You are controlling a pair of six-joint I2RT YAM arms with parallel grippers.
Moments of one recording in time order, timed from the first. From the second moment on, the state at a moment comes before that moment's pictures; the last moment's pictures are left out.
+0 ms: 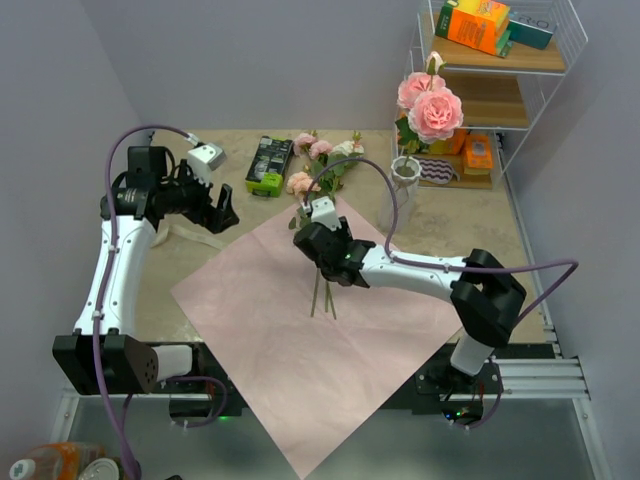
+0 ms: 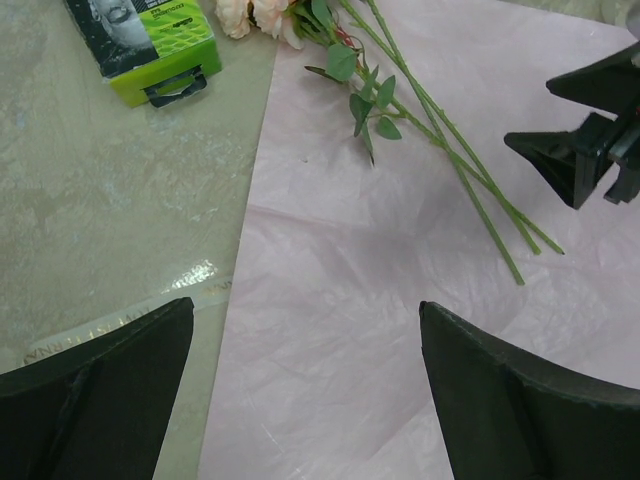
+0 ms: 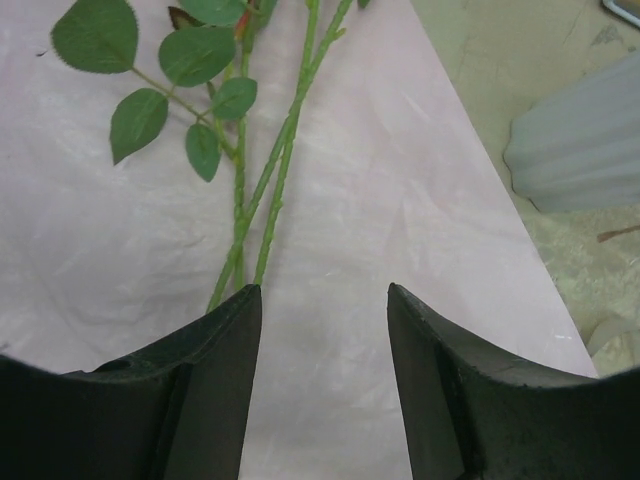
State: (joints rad) left arm 0.03 1.27 1.33 -0.89 0.60 0.40; right arm 1.03 1.69 1.15 -0.33 0.75 0.40
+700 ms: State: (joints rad) left arm 0.03 1.26 1.28 -0.89 0.59 0.43; right arm 0.94 1.91 1.29 -0.18 0.56 0.48
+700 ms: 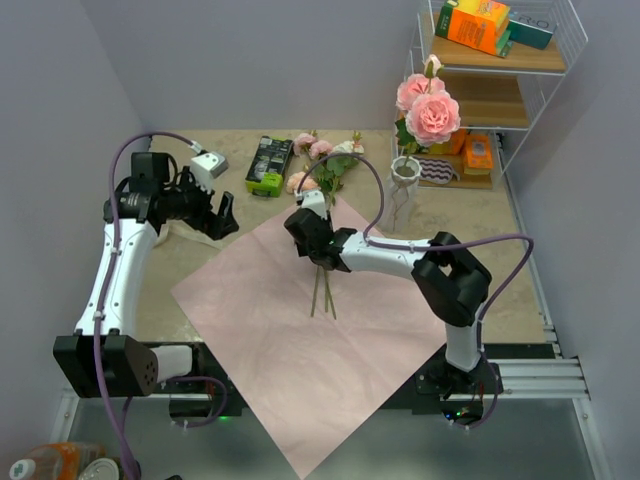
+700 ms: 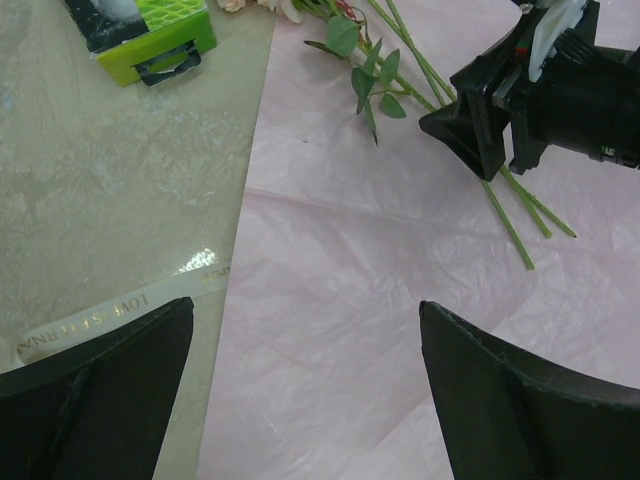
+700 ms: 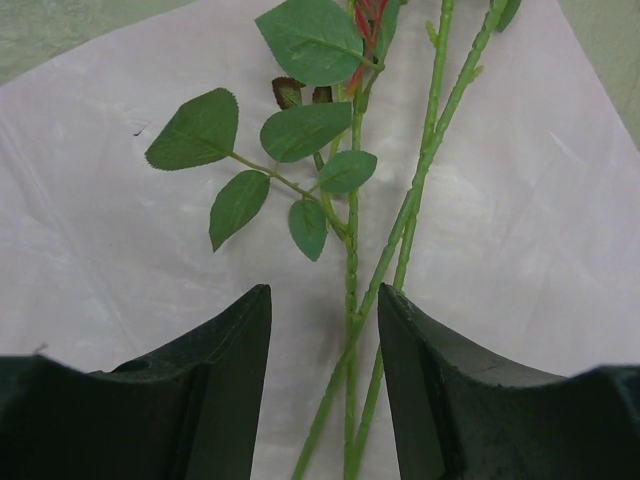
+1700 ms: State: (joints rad) left arm 0.03 1.22 1.24 -0.88 0.57 0.48; right arm 0.85 2.04 1.32 -0.18 0.46 0.55
